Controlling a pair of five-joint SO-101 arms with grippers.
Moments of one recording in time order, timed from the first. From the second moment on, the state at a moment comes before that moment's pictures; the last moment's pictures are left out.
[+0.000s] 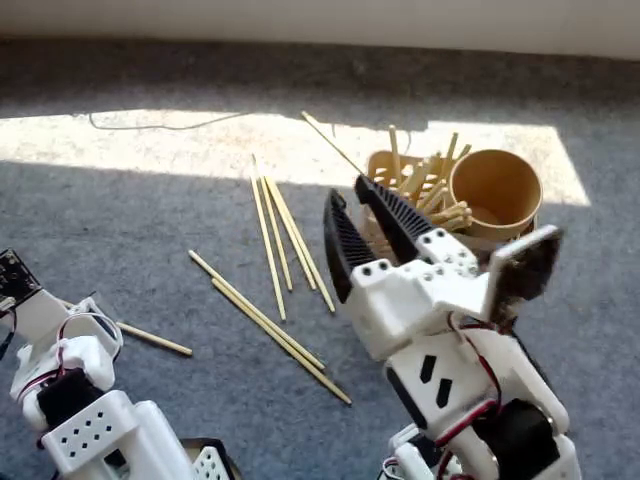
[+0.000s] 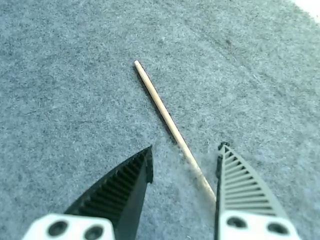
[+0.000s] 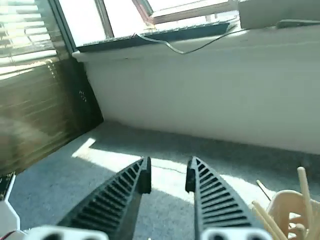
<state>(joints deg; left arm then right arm) -43.9 -79.5 79.2 56.7 9.2 -37.6 -71.6 37.5 47.0 -10.1</state>
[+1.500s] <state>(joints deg) -43.9 -79.5 80.4 54.9 6.9 -56.9 -3.0 36.8 43.4 2.1</state>
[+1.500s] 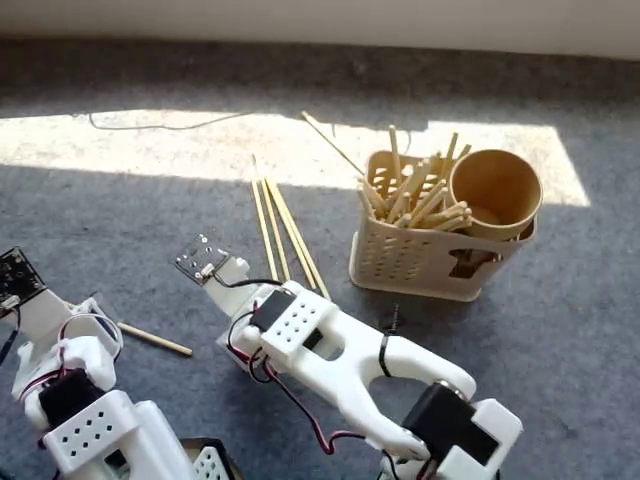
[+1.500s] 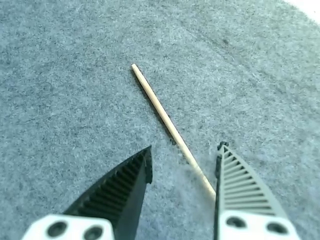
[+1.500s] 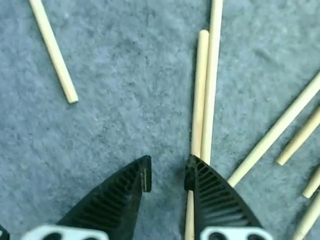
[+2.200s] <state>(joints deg) -43.9 -79.5 80.7 53.8 6.9 -53.2 -4.7 33.2 43.7 2.2</state>
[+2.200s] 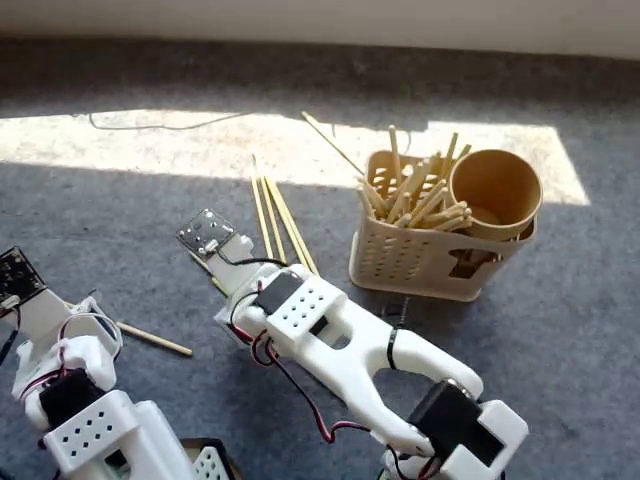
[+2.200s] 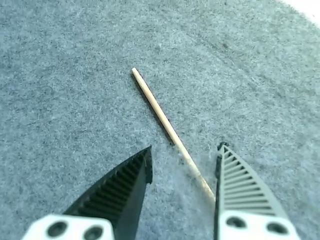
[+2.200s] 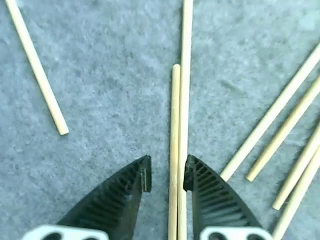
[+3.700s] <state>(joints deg) -43.9 -79.5 80.7 52.9 6.9 -50.5 -24.9 46.4 42.4 7.8</state>
